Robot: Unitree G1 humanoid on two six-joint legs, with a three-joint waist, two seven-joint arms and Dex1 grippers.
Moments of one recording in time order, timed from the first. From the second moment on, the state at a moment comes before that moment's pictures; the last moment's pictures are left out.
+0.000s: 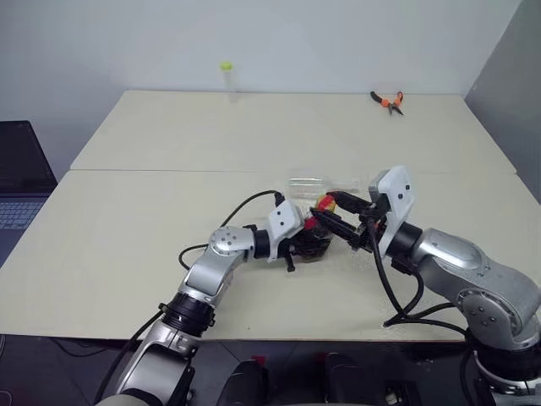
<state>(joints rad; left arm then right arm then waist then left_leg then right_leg) -0.50 0.29 -0.30 0.14 -0.17 0.21 -0.95 -0.35 -0.50 0.03 -0.69 0.75 0.89 0.26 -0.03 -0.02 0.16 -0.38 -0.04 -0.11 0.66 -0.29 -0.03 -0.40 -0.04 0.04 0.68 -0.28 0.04</state>
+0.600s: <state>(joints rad) -0.48 0.32 -0.31 0.03 -0.24 0.34 -1.02 -0.69 -0.81 0.21 -0.20 0.64 0.61 1.08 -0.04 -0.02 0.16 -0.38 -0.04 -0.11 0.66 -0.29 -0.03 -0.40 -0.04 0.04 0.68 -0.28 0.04</state>
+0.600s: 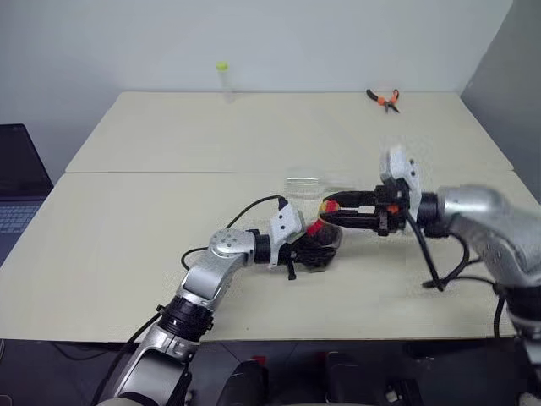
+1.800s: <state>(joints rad) -0.48 0.28 -0.30 0.07 -0.21 0.23 -0.95 -0.25 -0.42 -0.07 -0.84 0.73 0.90 0.21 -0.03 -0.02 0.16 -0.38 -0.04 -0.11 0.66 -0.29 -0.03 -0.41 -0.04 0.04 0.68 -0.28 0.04</state>
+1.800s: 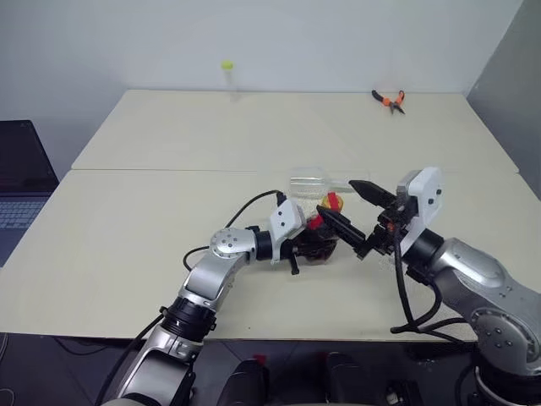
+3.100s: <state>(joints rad) -0.46 0.29 -0.35 0.03 -0.20 0.30 -0.97 -0.62 -0.87 0.17 -0.16 0.64 0.56 1.15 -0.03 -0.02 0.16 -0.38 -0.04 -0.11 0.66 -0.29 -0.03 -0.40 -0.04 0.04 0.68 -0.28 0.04</state>
